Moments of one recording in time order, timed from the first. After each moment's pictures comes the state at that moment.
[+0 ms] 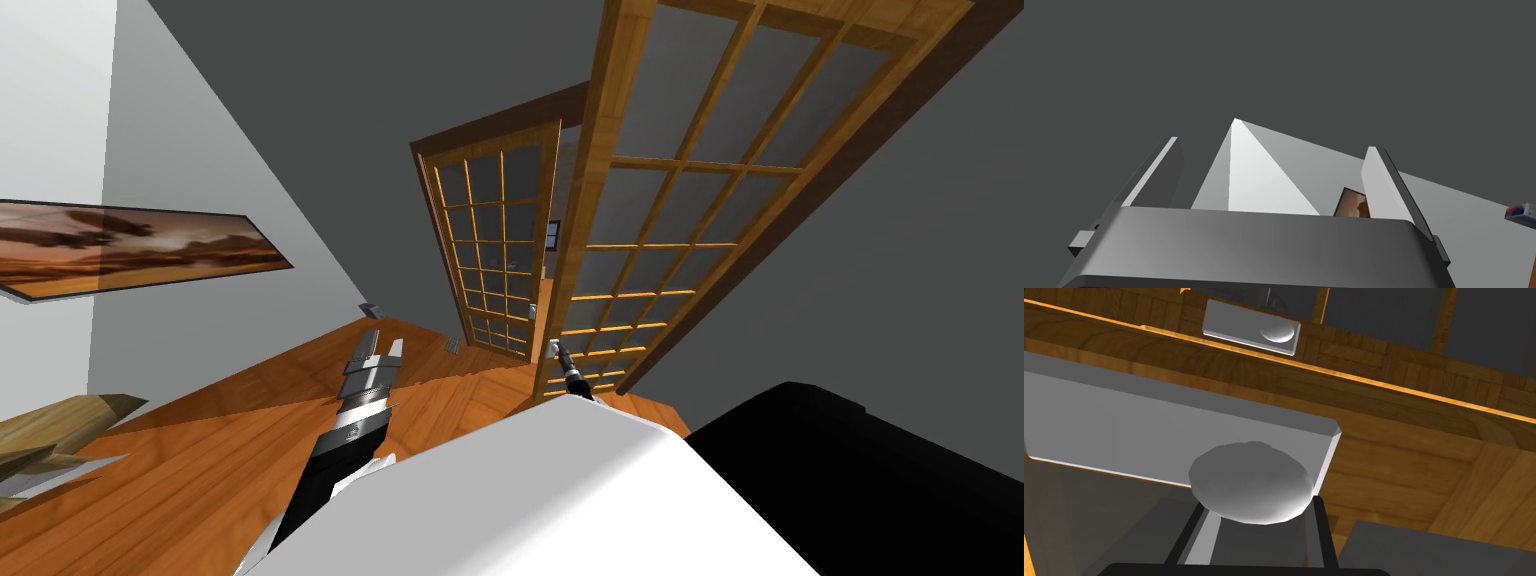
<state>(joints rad) 0.03 -0.23 -0.16 -0.71 -0.05 -0.89 0.05</state>
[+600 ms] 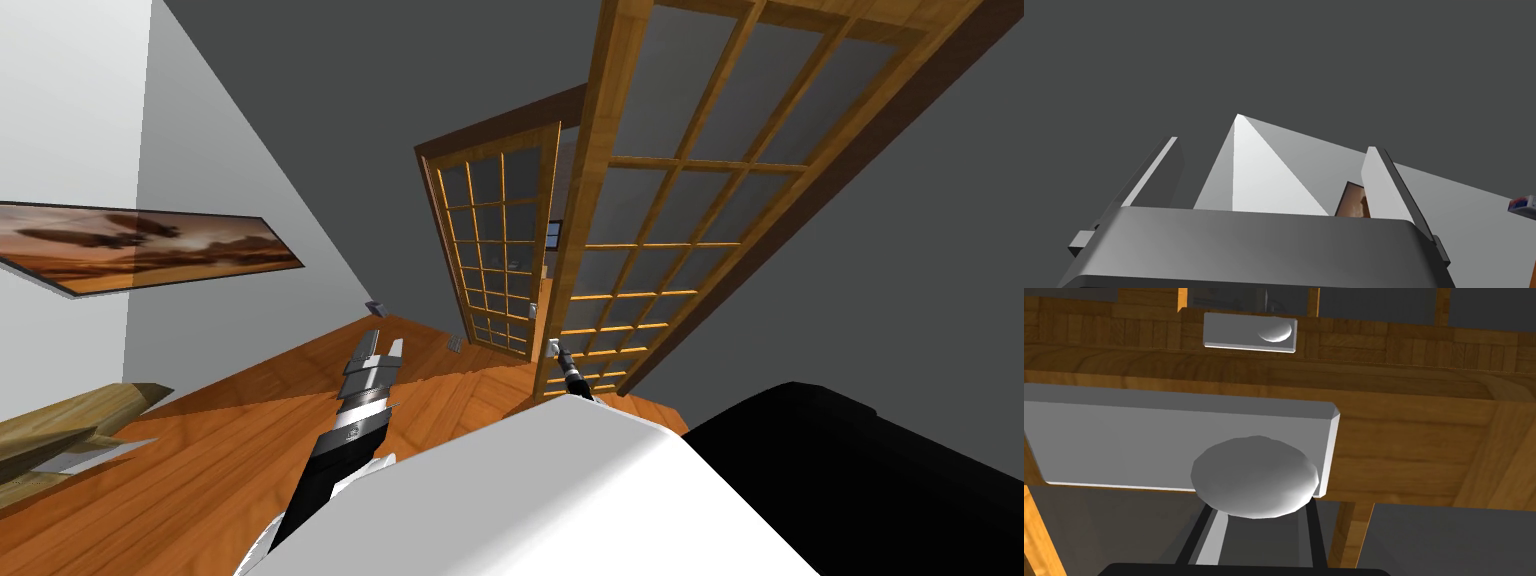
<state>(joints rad) 0.00 -0.24 -0.12 -0.65 -0.11 -0.91 -0.09</state>
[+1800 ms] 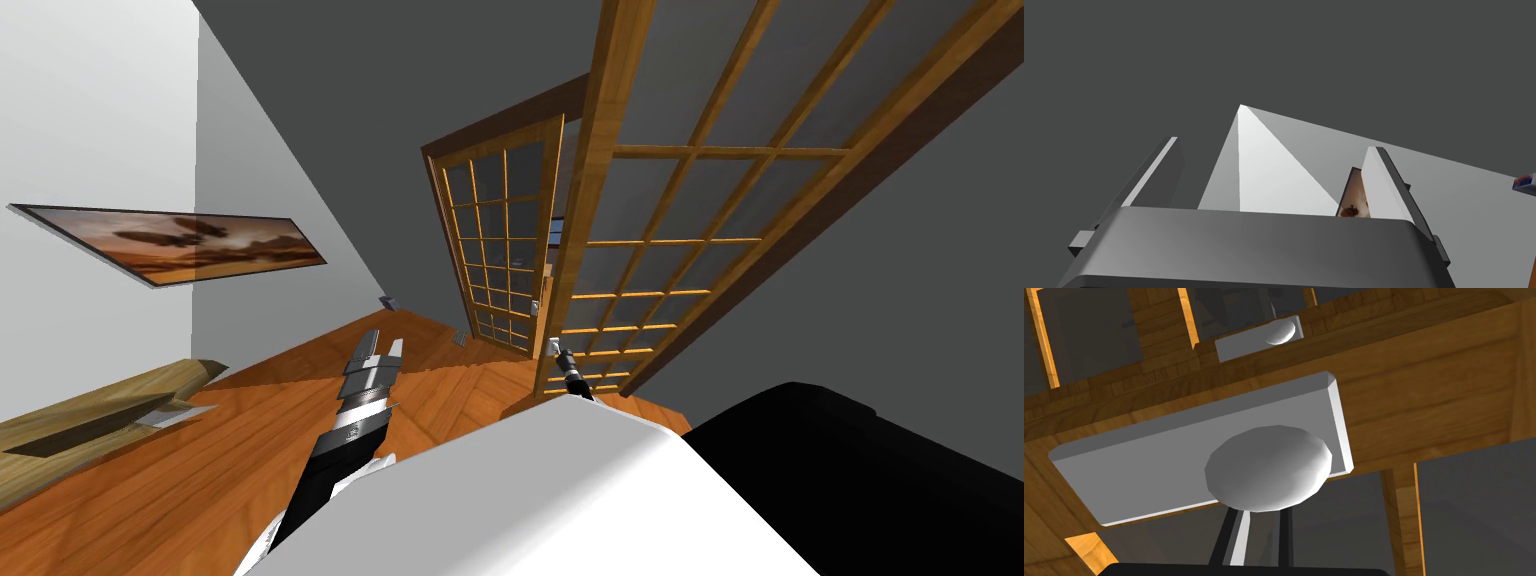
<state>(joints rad) 0.00 -0.26 -0.05 -0.65 -0.23 -0.90 -0.38</state>
